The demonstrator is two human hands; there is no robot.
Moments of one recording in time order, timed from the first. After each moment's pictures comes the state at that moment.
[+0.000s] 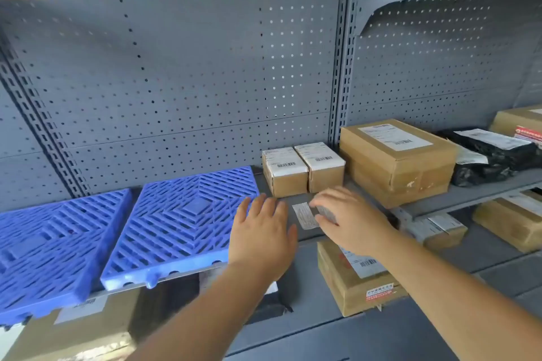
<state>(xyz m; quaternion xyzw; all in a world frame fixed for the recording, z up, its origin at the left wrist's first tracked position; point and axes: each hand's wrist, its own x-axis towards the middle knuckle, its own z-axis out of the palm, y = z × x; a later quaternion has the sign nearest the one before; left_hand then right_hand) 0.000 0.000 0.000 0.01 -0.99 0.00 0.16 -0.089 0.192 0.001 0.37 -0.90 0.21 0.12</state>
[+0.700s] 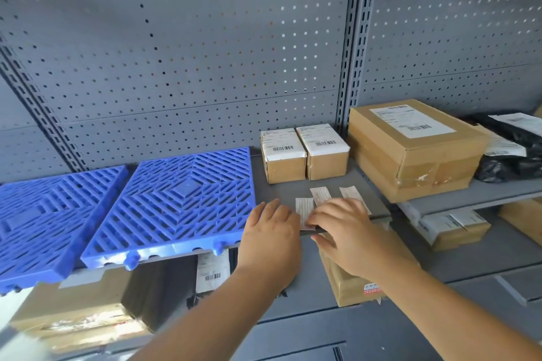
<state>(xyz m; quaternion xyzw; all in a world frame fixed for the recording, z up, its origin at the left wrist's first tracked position) -0.023 0.039 -0.042 -0.01 -0.98 -0.01 0.19 -0.105 0.212 -0.057 0.44 -0.86 0.19 0.17</state>
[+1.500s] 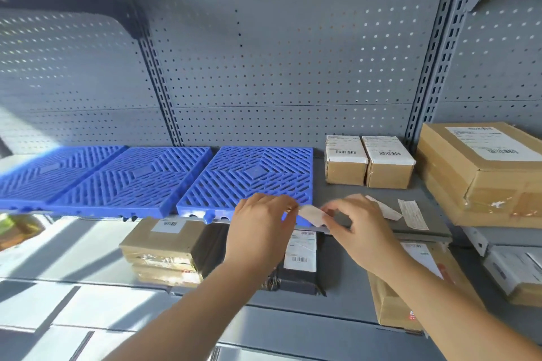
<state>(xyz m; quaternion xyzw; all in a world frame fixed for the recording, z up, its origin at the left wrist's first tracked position) 0.069 -0.001 0.005 0.14 -0.92 -0.10 0.36 -0.068 0.160 -0.025 0.47 -0.78 0.38 0.14</state>
